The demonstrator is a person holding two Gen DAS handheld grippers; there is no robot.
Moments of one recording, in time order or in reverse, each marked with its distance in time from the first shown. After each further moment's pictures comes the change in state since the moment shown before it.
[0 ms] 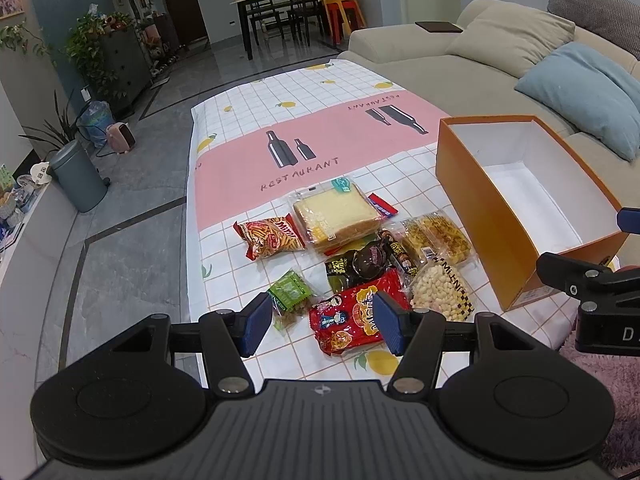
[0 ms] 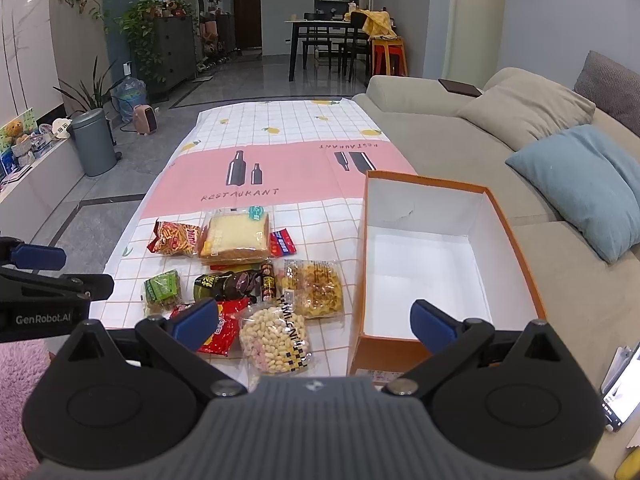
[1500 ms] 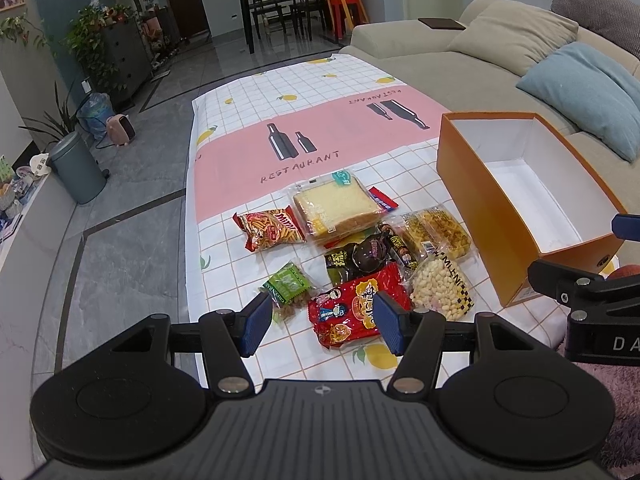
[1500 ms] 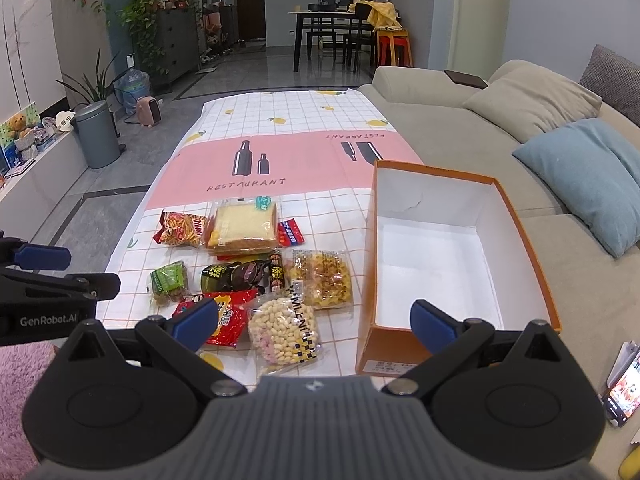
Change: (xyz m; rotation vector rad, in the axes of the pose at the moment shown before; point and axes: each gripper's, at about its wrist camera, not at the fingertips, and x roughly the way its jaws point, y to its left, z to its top) left arm 0.002 -0.003 -0.007 -0.011 0.017 -0.004; right arm 0.000 0.001 0.005 0.000 0.033 0.016
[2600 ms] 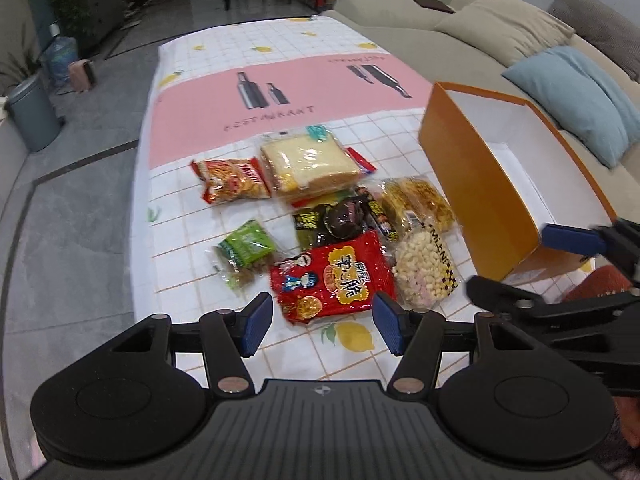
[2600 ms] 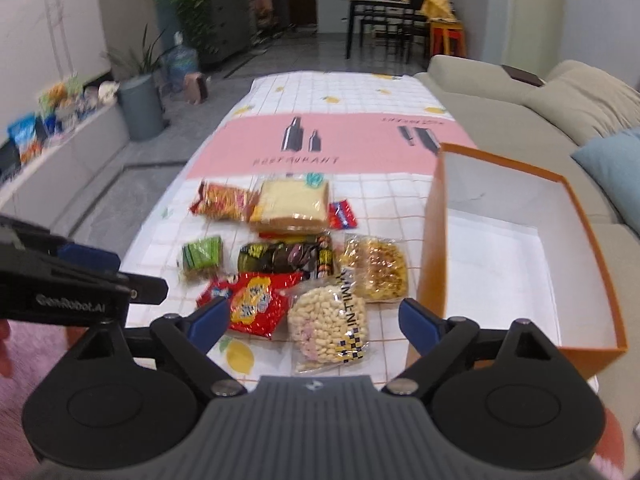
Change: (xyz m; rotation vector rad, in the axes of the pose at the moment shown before) left arm 0.050 0.024 -0.014 -0.082 0.103 -0.188; right arm 0.053 0.022 -0.014 -0.108 0.041 0.134
